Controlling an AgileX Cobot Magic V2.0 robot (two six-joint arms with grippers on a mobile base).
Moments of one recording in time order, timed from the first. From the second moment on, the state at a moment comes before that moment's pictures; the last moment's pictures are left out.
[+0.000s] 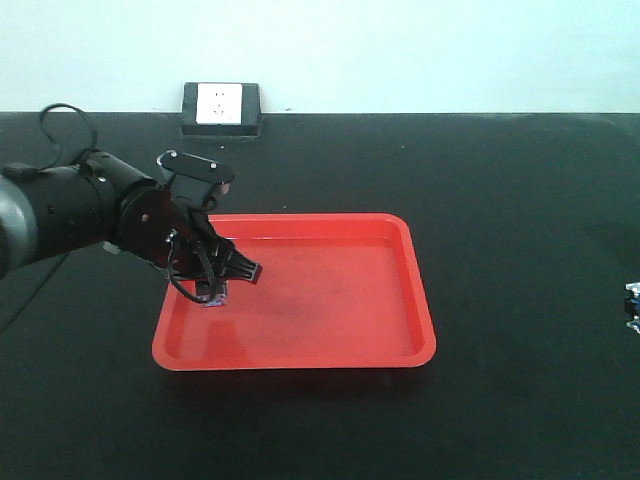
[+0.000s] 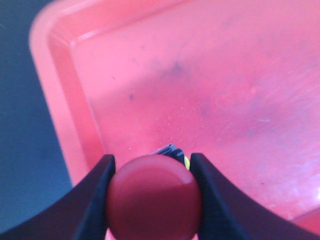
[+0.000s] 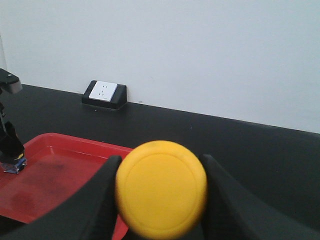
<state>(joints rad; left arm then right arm) -0.44 1.80 -1.25 0.16 0.61 -0.23 0.28 0.20 -0.42 -0.04 0.37 -0.04</state>
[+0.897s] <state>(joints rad) -0.44 1.84 -1.25 0.16 0.58 -0.24 0.28 0.20 -0.42 -0.04 0.37 -0.04</state>
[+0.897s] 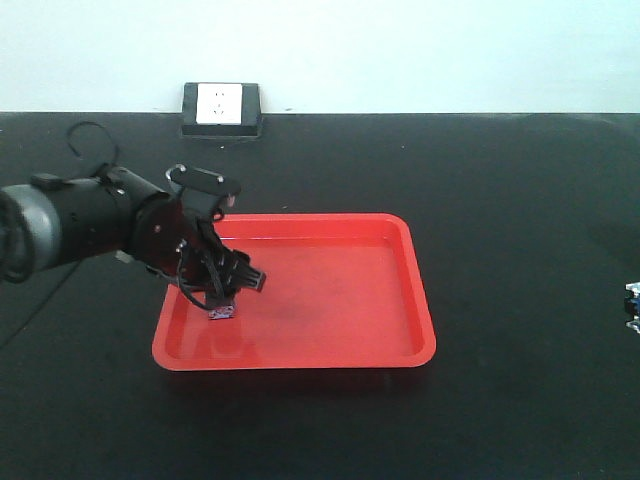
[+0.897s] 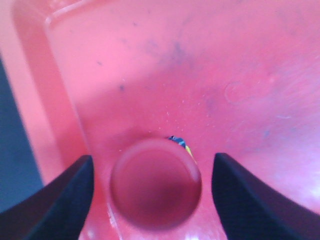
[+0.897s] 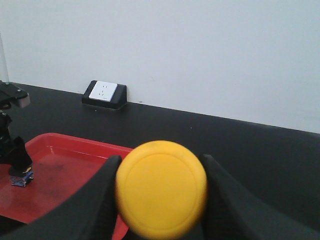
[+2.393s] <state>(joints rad) -0.44 0.25 -0.42 0.12 0.38 -0.17 0.28 0.20 -0.42 -0.04 0.37 -0.04</state>
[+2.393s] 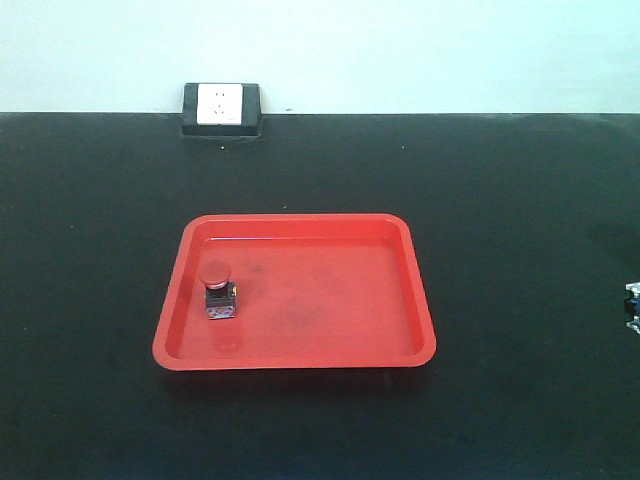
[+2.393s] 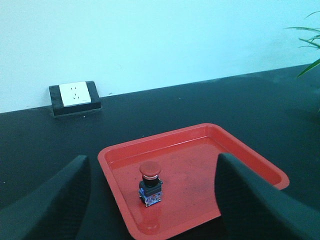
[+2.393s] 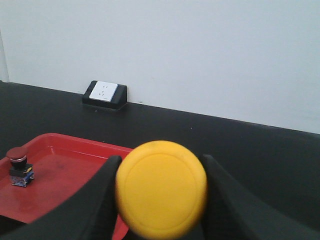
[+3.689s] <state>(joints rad) -0.44 0.21 -0.38 0.12 0.30 -0.17 0.28 1.40 -1.10 0.24 0.59 -0.26</state>
